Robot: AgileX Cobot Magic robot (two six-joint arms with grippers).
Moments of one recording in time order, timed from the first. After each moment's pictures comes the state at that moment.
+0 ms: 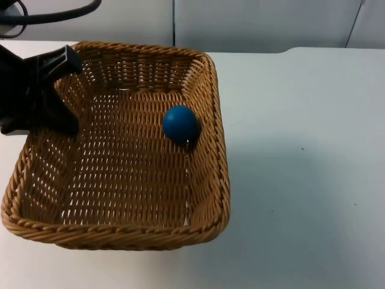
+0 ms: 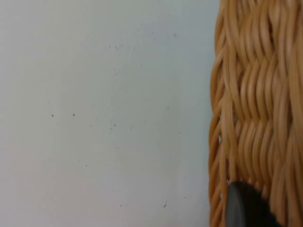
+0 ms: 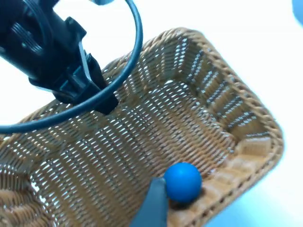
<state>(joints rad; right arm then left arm) 0.71 1.60 -1.59 0.10 0.94 -0.30 -0.12 1.64 -0.83 -0.96 0.57 0.52</state>
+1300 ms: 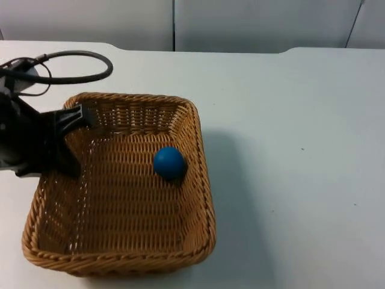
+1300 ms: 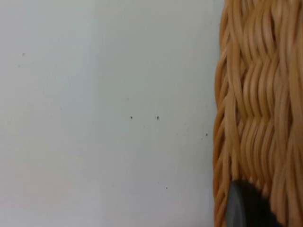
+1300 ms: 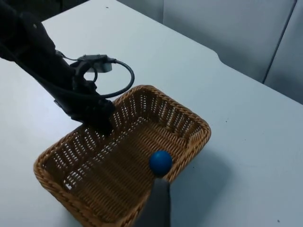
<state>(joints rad) 0.71 0.78 -0.97 0.01 0.78 -0.09 -0.12 1.89 -0.83 -1.10 0.44 0.68</state>
